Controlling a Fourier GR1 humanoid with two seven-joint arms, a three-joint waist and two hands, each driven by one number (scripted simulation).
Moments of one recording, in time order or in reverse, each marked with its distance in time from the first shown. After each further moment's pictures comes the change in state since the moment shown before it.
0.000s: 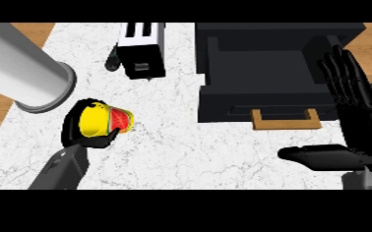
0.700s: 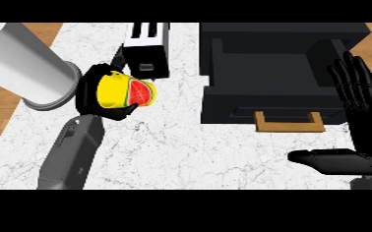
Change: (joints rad) left arm -0.078 -0.085 -0.095 -0.349 0.012 0.082 0.131; right arm 0.044 -0.014 -0.044 0.005 -0.027 0.019 -0.019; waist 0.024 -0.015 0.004
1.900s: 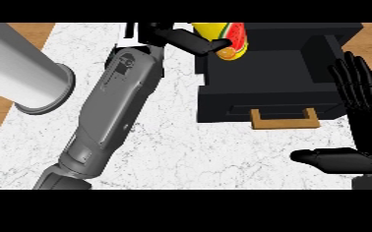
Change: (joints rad) left arm -0.481 -0.115 -0.300 -0.201 0.040 0.483 0.549; right arm -0.006 -0.003 -0.021 0.026 -0.013 0.029 -0.027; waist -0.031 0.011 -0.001
